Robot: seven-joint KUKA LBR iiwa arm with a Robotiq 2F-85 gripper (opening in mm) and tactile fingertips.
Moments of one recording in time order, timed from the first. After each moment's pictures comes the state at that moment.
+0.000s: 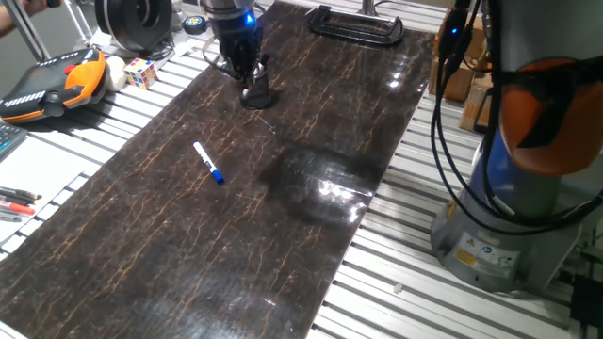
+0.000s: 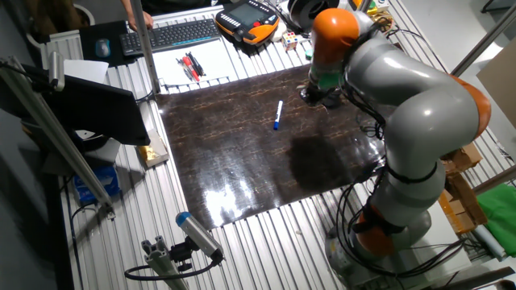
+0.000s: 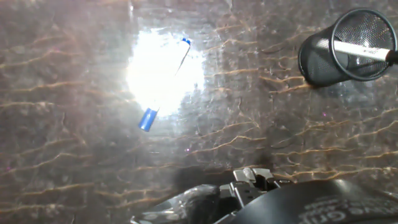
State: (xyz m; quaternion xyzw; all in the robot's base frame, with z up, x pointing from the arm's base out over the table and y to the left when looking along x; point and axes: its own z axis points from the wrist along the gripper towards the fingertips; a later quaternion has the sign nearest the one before) arm 0.514 0.000 0.236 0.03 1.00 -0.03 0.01
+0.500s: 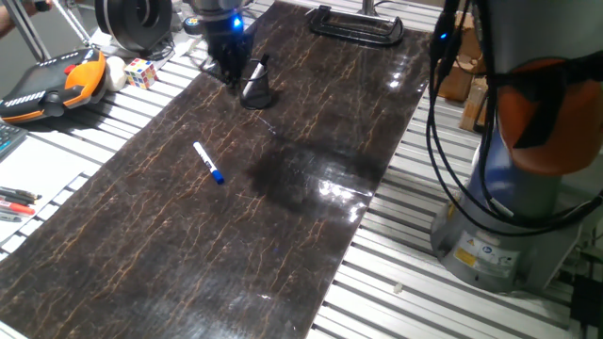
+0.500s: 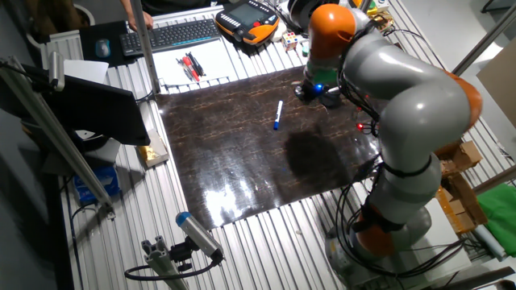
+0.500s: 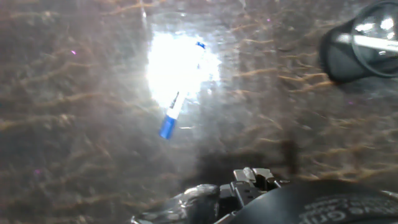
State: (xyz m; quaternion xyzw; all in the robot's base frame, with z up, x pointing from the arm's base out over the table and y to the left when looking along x) arm 0.538 0.021 0.220 0.06 1.00 -0.01 0.00
